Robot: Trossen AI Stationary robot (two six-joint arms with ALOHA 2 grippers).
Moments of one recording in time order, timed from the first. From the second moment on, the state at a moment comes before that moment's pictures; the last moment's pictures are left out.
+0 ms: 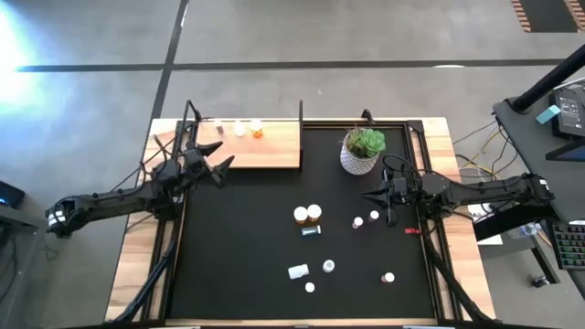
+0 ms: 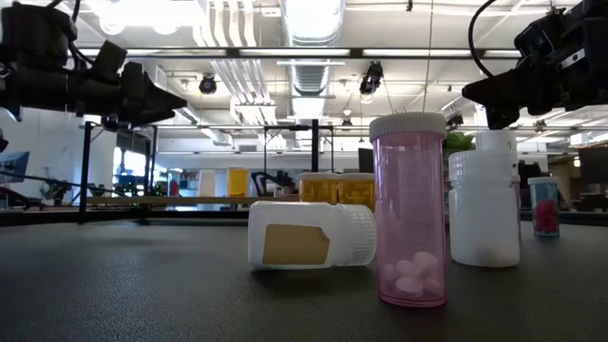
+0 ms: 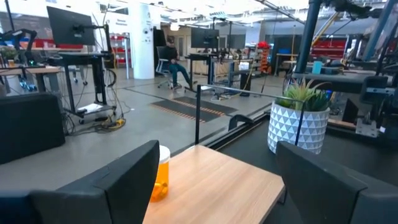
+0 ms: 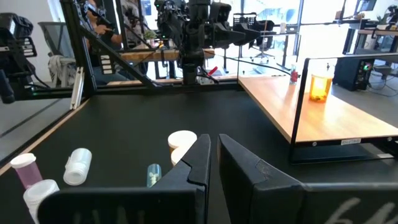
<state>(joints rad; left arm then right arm) 0.40 0.45 0.01 0.48 -0.28 -0.01 0.00 0.48 0.01 0.35 0.00 0.03</state>
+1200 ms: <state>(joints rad) 0.40 0.56 0.00 0.48 -0.28 -0.01 0.00 0.46 0.02 0.63 0.12 0.29</state>
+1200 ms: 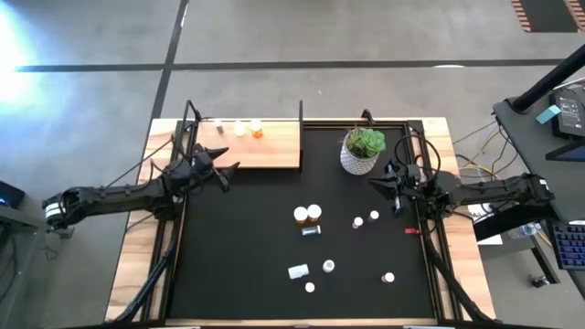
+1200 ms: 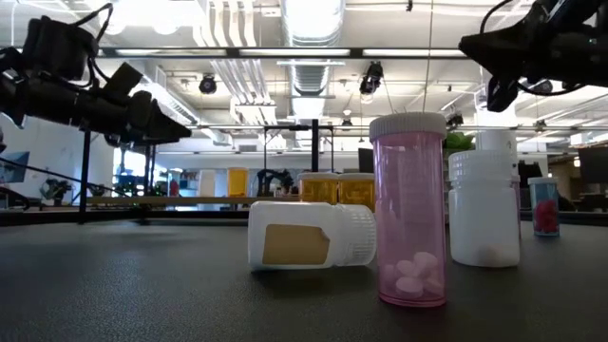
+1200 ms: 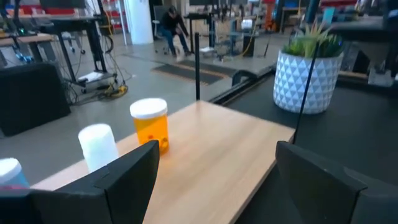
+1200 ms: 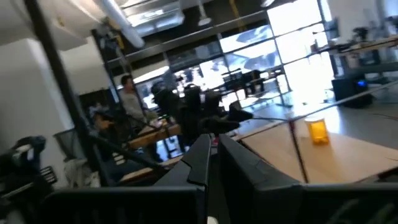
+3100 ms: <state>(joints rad) 0.40 0.06 0.00 0.52 -0.29 -0.01 0.00 1.48 0.63 0.41 0.18 0.39</state>
